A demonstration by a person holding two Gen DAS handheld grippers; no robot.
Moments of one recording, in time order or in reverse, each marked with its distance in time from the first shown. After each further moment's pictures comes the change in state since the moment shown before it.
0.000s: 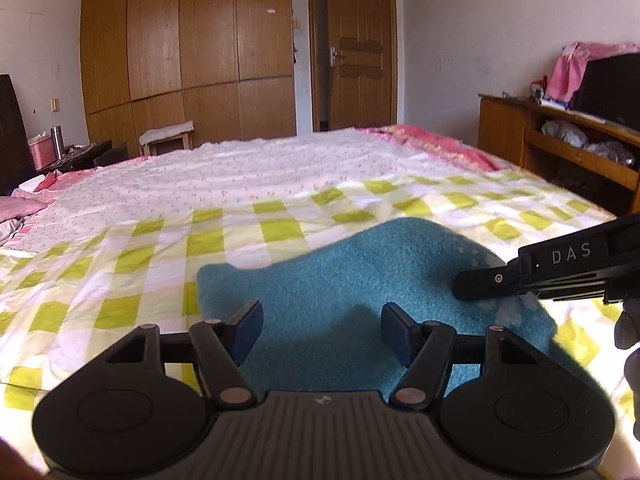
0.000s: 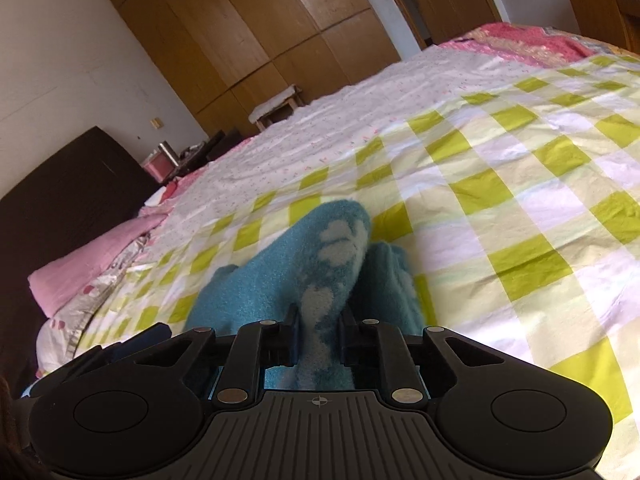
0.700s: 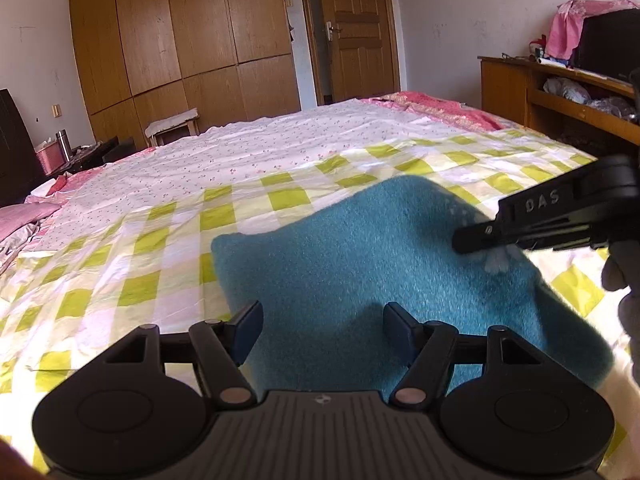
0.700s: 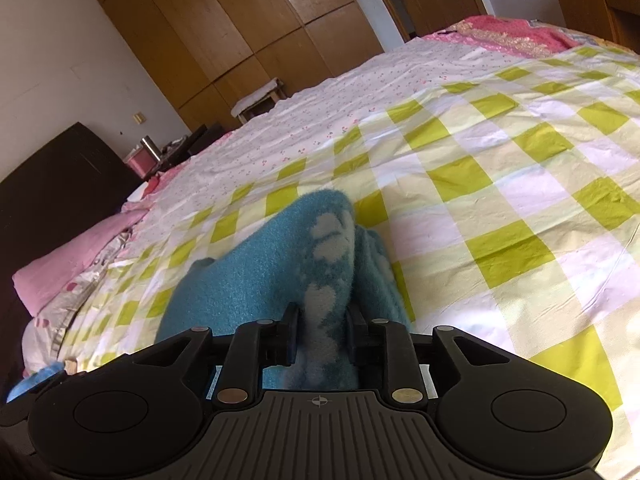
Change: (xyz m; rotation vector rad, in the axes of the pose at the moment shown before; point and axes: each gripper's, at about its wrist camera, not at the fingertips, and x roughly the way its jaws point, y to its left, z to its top) left arm -0.026 -0.011 -0.013 0.079 0.072 0.058; right arm -0.006 0.001 -0.005 -0.038 -0.002 -0.036
